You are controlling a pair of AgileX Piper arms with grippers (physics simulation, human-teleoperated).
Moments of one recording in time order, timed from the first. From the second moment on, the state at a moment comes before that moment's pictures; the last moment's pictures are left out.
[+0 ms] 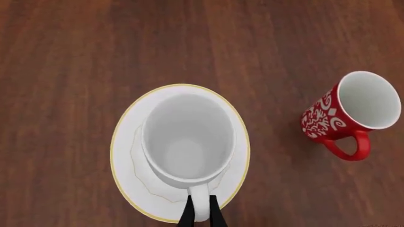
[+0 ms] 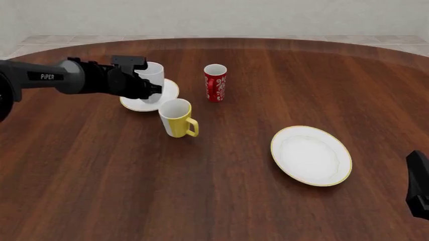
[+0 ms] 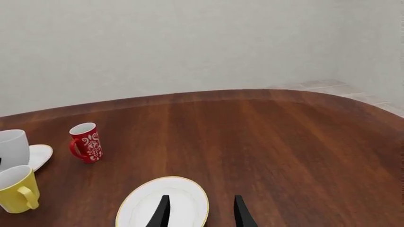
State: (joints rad) left arm -0.17 2.08 -1.42 0.14 -0.04; right arm -0.13 0.00 0.00 0.01 0.08
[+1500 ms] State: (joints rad) left arm -0.17 2.08 -1.43 0.15 -0.01; right arm -0.13 0.00 0.00 0.01 0.08
